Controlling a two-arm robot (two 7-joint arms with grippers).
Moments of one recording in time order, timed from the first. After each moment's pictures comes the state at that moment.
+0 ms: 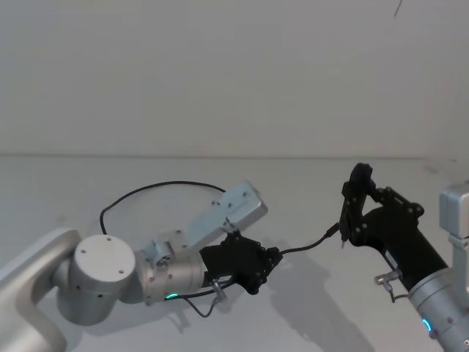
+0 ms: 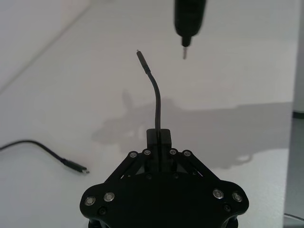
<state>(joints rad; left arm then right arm) -0.60 0.34 0.75 -1.45 -0.26 0.32 -0.54 0.00 0.36 -0.23 -1.86 0.22 0.02 0.07</state>
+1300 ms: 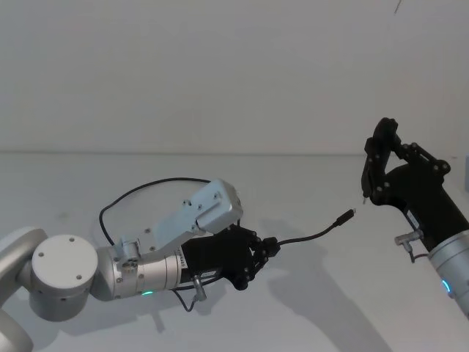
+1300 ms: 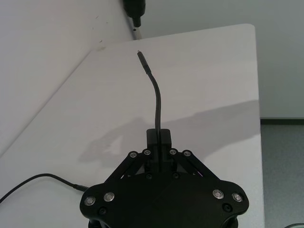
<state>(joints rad) -0.56 0.42 0.71 -1.50 -0.27 0.09 -0.64 0.06 0.35 -0.18 -1.87 0.16 0.00 0.09</state>
